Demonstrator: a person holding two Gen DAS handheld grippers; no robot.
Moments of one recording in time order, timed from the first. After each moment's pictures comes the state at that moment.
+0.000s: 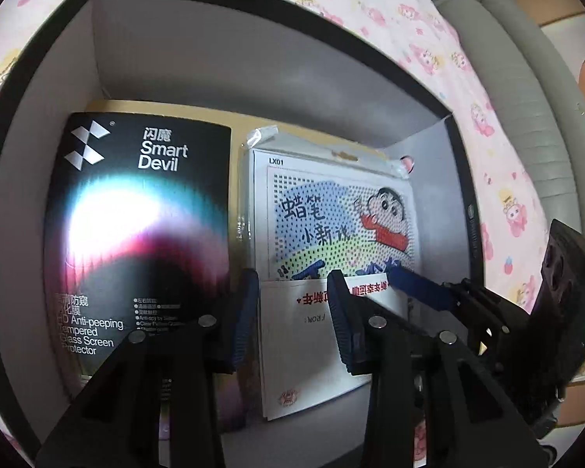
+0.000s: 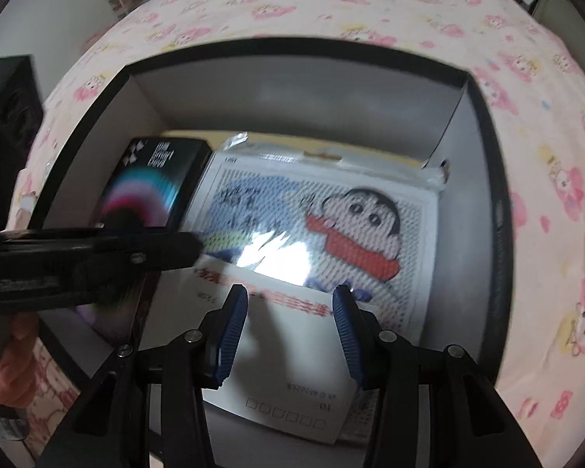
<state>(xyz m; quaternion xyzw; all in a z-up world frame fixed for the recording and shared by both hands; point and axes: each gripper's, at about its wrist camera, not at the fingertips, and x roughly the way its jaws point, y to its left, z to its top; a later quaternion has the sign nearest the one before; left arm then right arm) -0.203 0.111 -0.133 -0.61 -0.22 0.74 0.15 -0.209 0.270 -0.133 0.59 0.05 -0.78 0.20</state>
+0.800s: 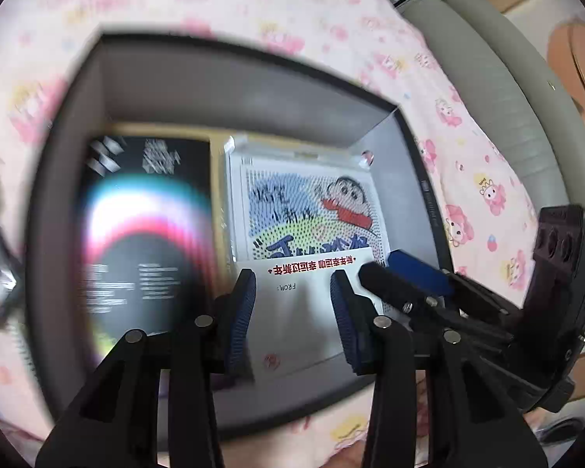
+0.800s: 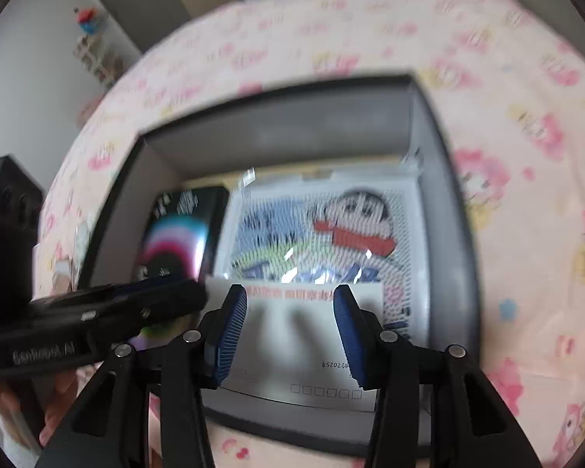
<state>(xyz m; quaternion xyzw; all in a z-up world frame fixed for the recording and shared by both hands) -0.153 0.104 -0.084 -0.56 -0.18 0.79 0.17 -0.171 0.294 -0.091 0.53 -0.07 -0.83 0.15</state>
